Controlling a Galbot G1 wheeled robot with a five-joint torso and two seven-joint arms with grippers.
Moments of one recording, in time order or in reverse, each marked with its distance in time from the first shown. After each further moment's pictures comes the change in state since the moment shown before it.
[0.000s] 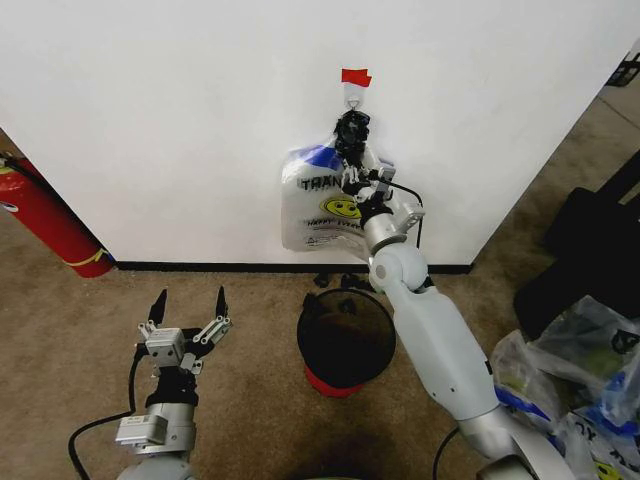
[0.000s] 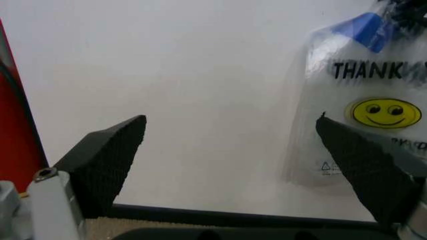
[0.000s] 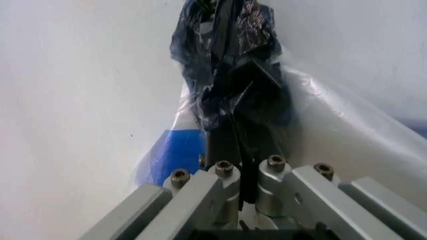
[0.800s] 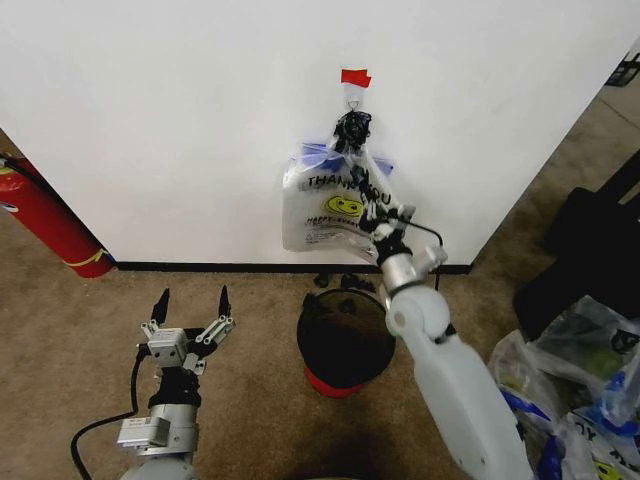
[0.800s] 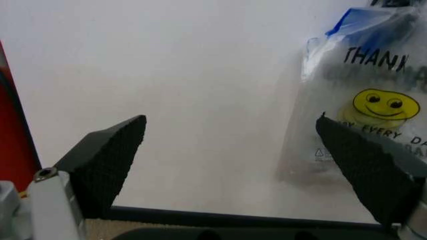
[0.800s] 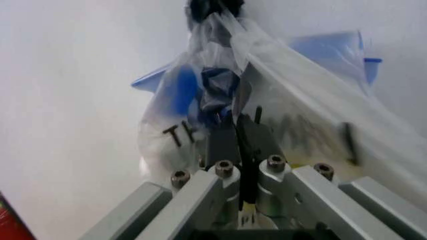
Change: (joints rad) left arm 0.001 -0.005 0.017 -0.005 0.008 -0.005 0.003; right arm -0.329 -0.042 0.047 0.273 -0.050 0.006 -0.005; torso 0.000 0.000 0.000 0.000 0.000
